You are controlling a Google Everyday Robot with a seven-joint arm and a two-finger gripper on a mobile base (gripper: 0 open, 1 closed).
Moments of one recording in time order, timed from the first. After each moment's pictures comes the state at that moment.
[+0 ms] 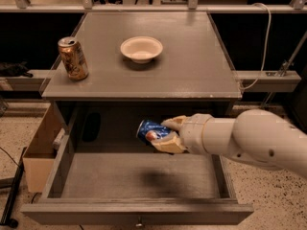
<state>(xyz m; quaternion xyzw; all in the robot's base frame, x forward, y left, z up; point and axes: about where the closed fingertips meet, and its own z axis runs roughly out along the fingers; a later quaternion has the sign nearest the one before) 0.495 -0.033 0.767 -0.48 0.73 0.15 0.46</state>
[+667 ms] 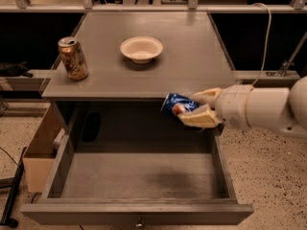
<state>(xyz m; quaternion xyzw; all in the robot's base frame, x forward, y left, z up) 0.512 -0.101 0.850 -0.46 0.73 0.15 0.49</state>
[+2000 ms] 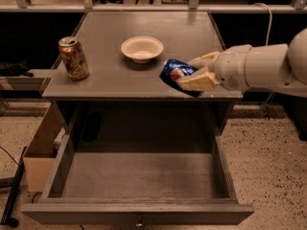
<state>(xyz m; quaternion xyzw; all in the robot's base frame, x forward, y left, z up) 0.574 -0.106 0.911 -0.47 0.71 0.15 0.51</state>
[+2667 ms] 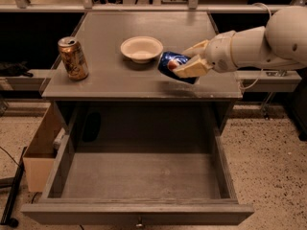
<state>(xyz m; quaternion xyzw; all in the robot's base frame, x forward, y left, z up) 0.642 -0.100 0.899 -0.51 0.69 0.14 0.49</state>
